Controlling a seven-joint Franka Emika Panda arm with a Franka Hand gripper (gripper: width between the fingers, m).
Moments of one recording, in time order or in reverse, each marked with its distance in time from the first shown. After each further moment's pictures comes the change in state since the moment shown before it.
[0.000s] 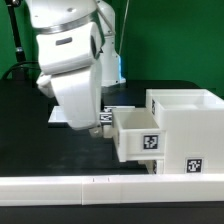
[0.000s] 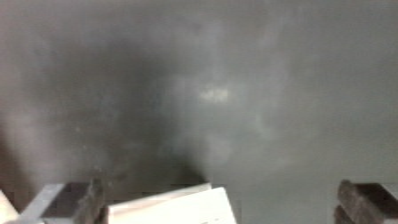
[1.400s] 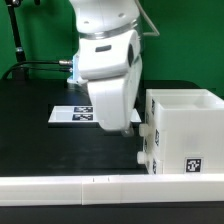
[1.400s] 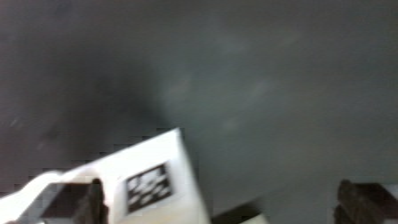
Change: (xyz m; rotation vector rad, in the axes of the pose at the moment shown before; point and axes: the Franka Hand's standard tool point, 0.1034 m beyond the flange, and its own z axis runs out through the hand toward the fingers) arm 0.041 -0.034 0.018 0.039 -0.016 0.192
